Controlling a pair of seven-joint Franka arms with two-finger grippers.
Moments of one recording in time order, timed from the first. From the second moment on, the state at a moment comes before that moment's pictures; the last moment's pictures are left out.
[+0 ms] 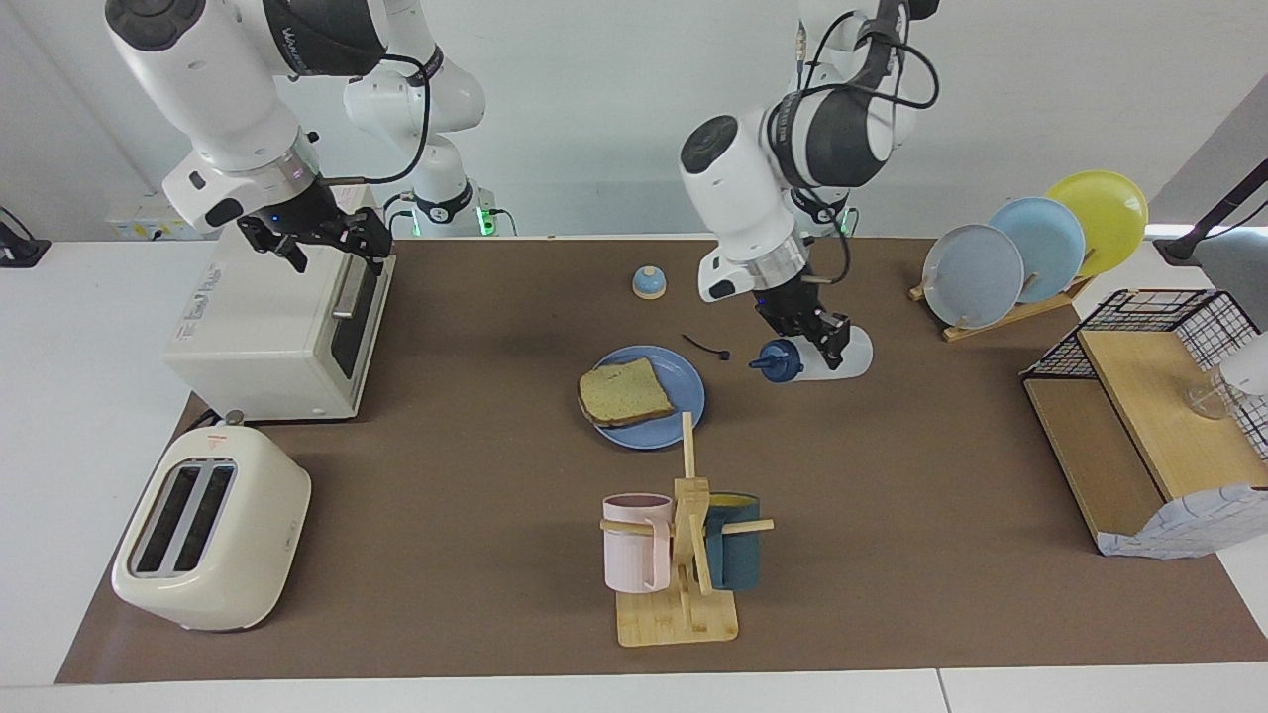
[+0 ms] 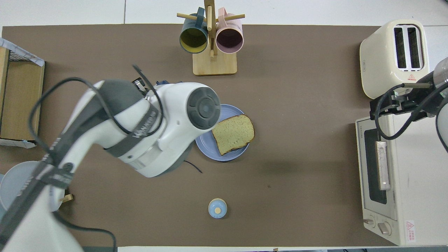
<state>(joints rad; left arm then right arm) -0.76 0.16 0.23 -1.69 0.46 1.82 0.18 0.05 0.05 0.00 -1.53 0.00 1.41 0.12</state>
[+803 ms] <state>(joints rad) -0.55 0.16 0.22 -1.95 0.25 2.74 -0.29 0.05 0.05 0.00 -1.53 0.00 1.41 0.12</state>
